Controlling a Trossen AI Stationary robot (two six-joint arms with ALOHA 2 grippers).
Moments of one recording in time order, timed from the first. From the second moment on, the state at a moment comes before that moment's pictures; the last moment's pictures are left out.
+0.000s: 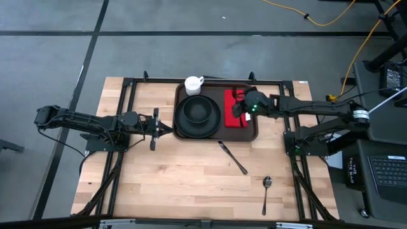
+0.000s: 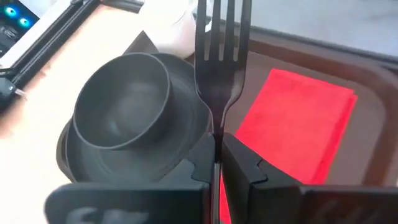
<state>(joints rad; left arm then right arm) 0.01 0.70 0.20 0.33 -0.03 0.04 -0.21 1.22 0.91 -0.45 0.39 0.76</state>
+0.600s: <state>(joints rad) 0.01 0.70 0.20 0.33 -0.03 0.04 -0.32 1.55 1.34 -0.80 0.39 0.94</state>
